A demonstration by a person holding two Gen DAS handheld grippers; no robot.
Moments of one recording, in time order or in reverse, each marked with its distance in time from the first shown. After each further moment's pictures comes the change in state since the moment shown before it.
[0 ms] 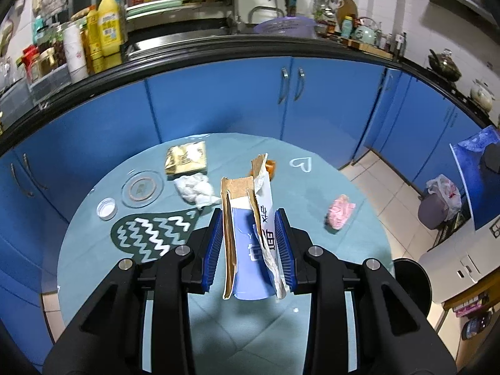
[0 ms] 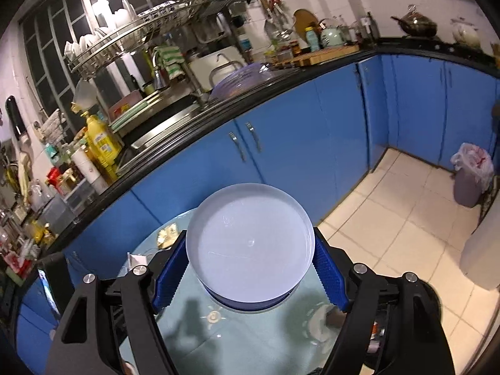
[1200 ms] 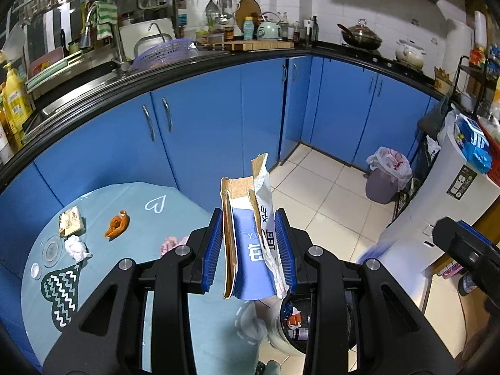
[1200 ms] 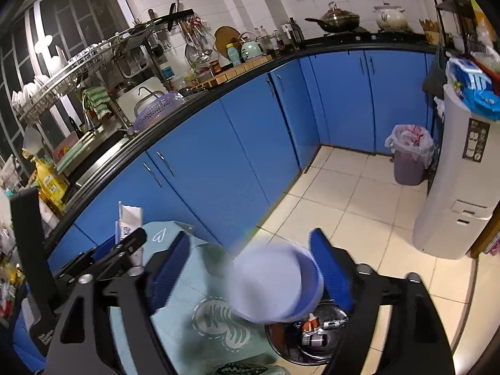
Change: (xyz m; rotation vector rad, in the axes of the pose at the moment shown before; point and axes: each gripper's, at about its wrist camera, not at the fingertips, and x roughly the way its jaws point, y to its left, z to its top) left arm -0.009 -0.214 0.025 0.255 -0.054 -0.211; right arm -0.071 -0.152 -0.008 0.186 -0.070 -0.183
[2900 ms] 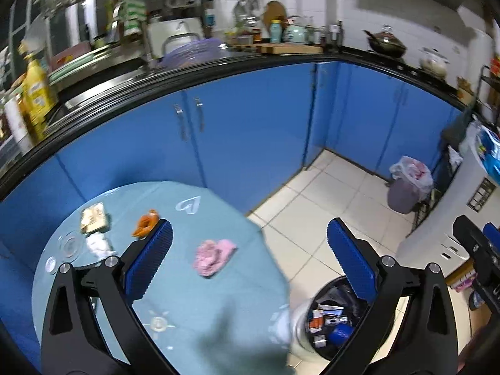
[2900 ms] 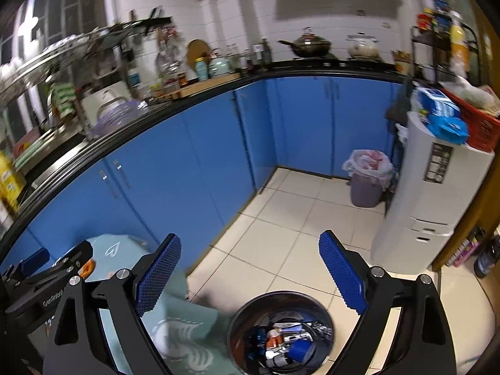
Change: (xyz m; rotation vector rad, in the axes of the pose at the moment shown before) left arm -0.001 0.047 -0.003 -0.063 -0.015 0.108; right arm 0.022 0.036 -0.008 -0.104 -0.085 -0.234
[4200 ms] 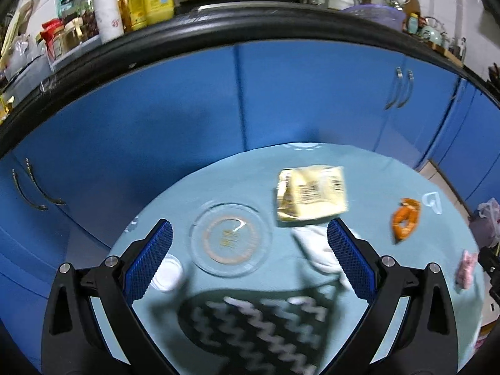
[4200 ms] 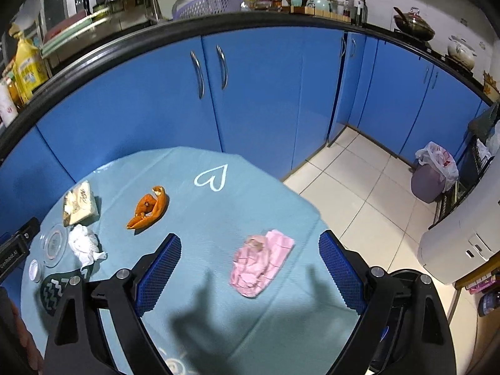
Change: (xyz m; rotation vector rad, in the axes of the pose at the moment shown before) left arm 0.092 0.332 -0.060 -0.276 0.155 0.321; right arm 0.139 0.251 -0.079 -0.242 0.289 0.083
